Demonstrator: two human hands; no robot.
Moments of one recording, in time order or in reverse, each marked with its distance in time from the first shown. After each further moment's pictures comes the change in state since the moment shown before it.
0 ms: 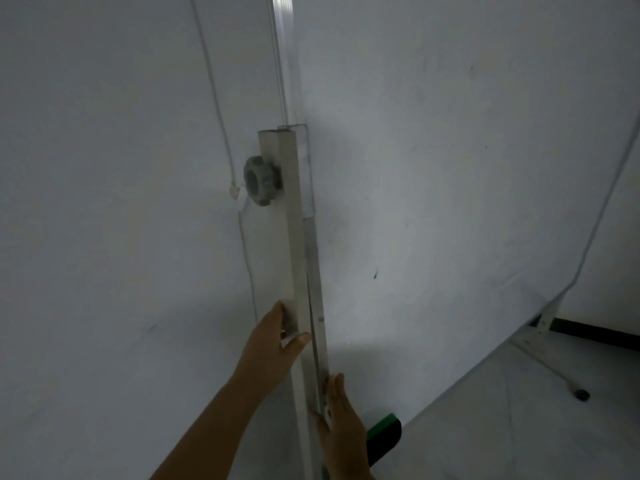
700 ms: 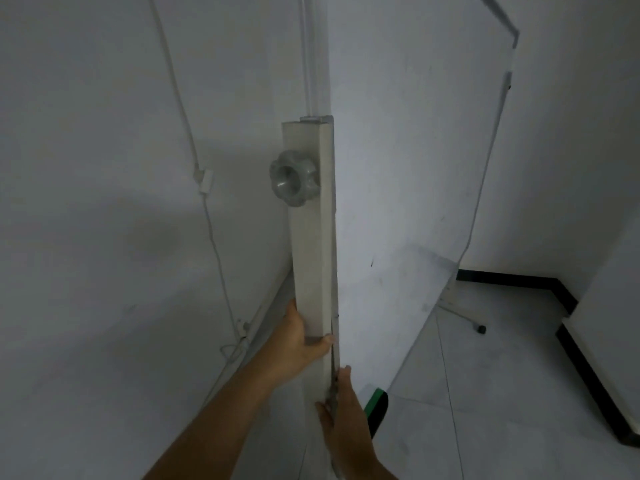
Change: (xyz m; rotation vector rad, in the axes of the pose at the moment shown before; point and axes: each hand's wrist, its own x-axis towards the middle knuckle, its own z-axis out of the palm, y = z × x) left_hand -0.126 0.028 -0.034 -0.255 -0.380 0.026; right_hand -0.154 -0.080 -0.020 0.165 -0.026 0.288
